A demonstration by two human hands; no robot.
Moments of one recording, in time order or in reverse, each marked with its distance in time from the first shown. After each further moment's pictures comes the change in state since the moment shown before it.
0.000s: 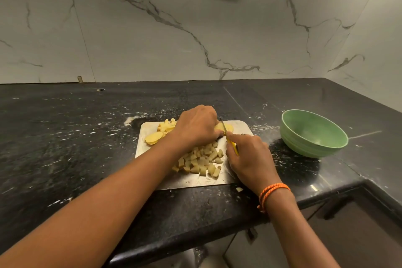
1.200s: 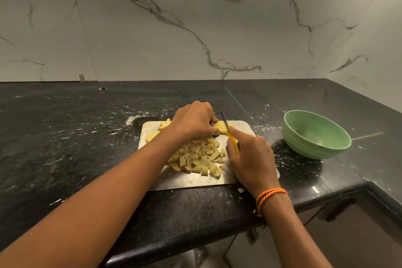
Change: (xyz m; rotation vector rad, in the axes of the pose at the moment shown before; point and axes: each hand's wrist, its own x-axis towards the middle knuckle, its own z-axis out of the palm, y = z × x) left_hand 0.009 -0.017 -0.004 -0.088 -0.036 0.009; right_hand 0.000 -0.008 0.002 0.010 0.119 -0.014
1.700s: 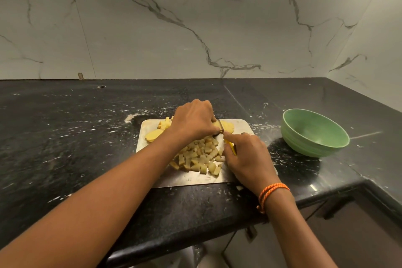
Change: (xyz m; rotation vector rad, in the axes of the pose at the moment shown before) left_hand -0.003 0.009 0.004 0.045 0.076 -0.075; right_hand 0.000 -0.001 -0.005 0.064 -0.153 0.005
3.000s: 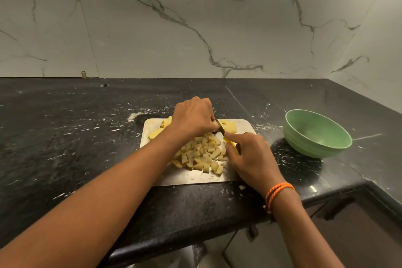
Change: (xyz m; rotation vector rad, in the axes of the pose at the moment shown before) left_hand 0.002 -0.006 -0.005 0.046 0.019 -0.036; right_hand 0.000 0.002 -0.004 0.063 0.000 -0.011
